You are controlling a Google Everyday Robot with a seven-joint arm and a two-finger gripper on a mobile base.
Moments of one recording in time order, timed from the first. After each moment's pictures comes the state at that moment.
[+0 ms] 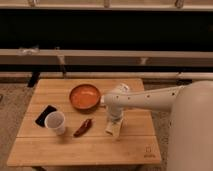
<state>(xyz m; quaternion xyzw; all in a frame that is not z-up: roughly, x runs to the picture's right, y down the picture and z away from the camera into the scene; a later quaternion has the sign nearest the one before) 0.038 0.209 0.834 -0.36 -0.09 -0.12 0.92</state>
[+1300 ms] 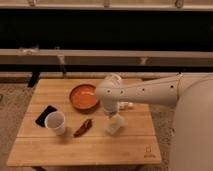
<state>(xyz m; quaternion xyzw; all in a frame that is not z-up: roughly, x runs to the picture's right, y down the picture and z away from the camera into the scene) 0.020 0.143 0.771 -0.32 -0.03 -0.15 0.93</state>
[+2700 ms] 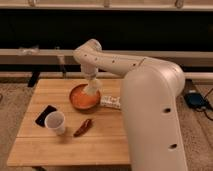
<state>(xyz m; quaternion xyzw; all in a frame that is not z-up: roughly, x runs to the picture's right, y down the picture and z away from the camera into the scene) -0.100 -0.040 0.861 -0.23 -0.11 -0.24 0.94</state>
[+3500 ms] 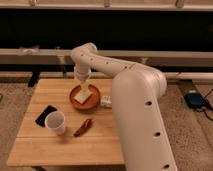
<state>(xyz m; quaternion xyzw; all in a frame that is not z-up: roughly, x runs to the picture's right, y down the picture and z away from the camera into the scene) -0.153 -0.020 0.874 -0.23 -0.20 -0.26 0.91</state>
